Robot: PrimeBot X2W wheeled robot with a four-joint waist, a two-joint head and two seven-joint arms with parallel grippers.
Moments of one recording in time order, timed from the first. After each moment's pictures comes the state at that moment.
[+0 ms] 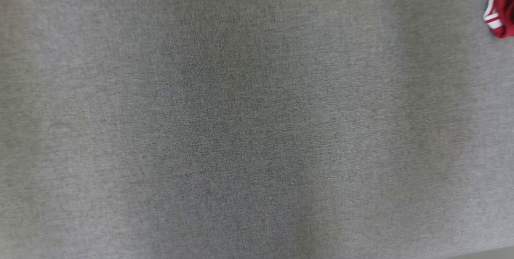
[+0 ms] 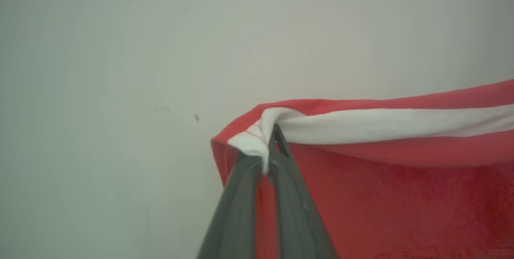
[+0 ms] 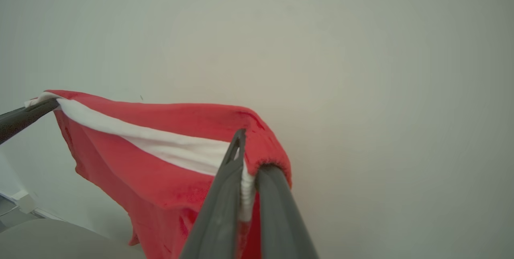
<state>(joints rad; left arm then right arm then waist) -1.94 0.43 -0.88 0.96 -0.85 -0.13 -0.24 -1.81 -0.30 0.76 0.85 0.94 0.13 -0.18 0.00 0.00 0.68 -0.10</state>
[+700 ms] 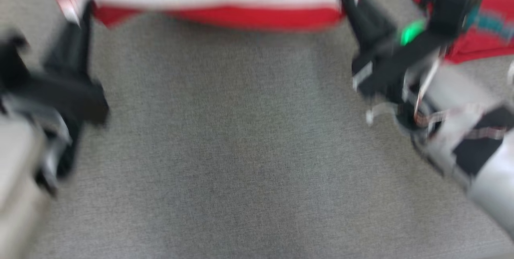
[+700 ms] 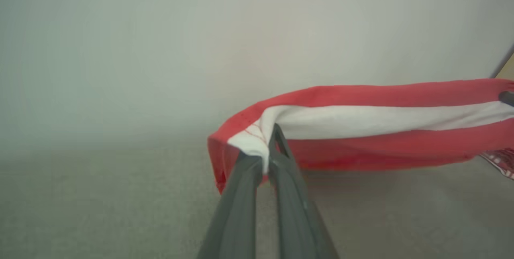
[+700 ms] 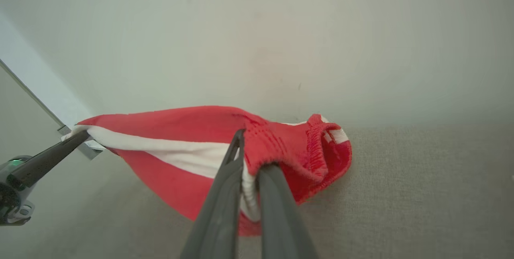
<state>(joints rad) -0.83 0.62 -0.61 0.23 -0.84 0.09 -0.26 -1.07 -0.45 0.92 0.45 1.13 0.13 -0.26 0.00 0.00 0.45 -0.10</state>
